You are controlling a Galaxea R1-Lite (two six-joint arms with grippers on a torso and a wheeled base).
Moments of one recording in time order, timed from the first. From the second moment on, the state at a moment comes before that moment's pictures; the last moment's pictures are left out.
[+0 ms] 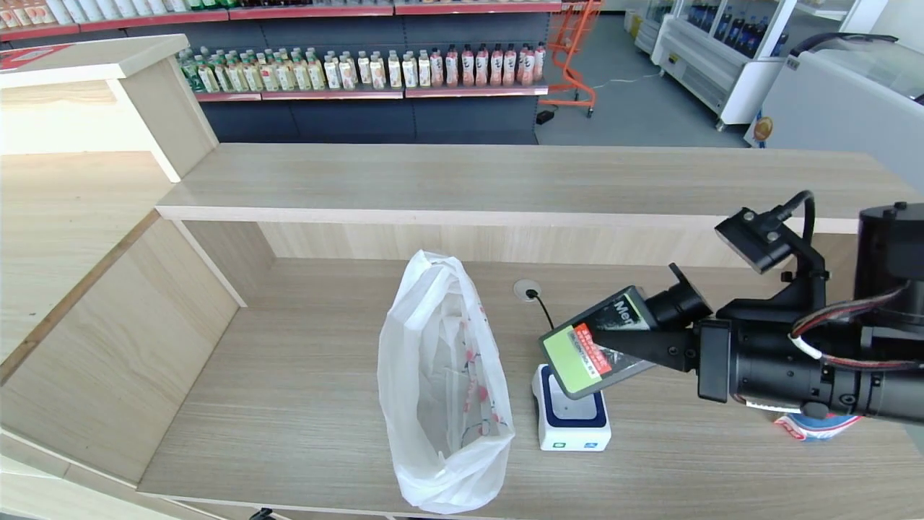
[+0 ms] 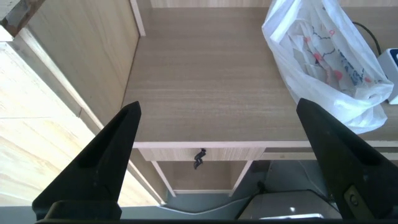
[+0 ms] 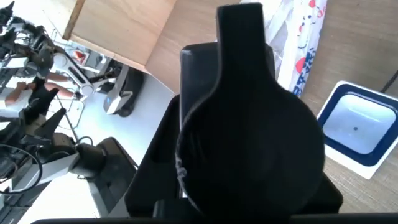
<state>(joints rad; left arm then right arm) 0.00 0.00 0.00 0.00 -0.06 0.03 0.52 1.41 -0.70 -0.41 0.40 0.33</state>
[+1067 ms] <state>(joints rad) 0.00 0.00 0.00 0.00 -0.06 0.03 0.58 1.99 -0.76 -0.83 0.39 0.02</state>
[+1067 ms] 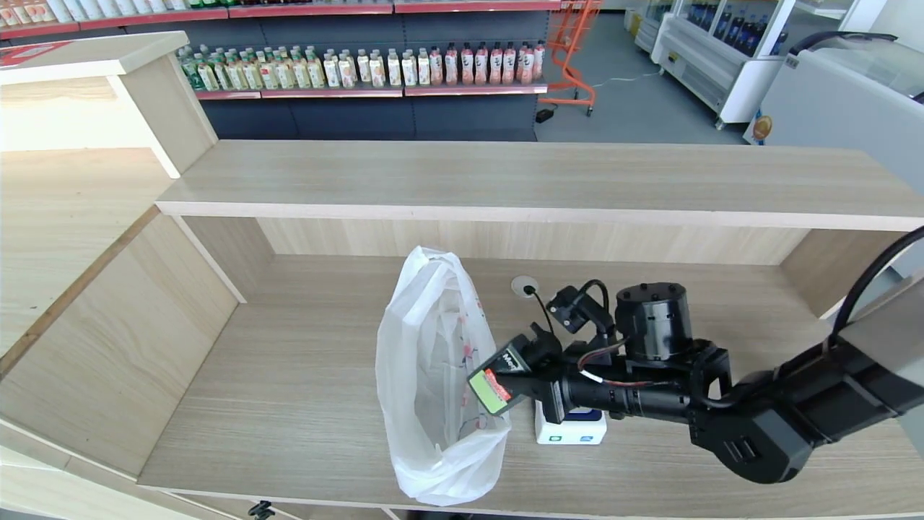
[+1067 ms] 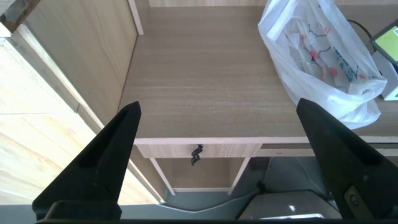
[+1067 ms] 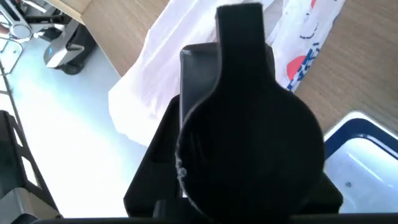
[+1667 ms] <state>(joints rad) 0.00 0.00 0.00 0.00 -0.06 0.03 0.66 2.31 -1.02 -0.88 0.39 -0.30</state>
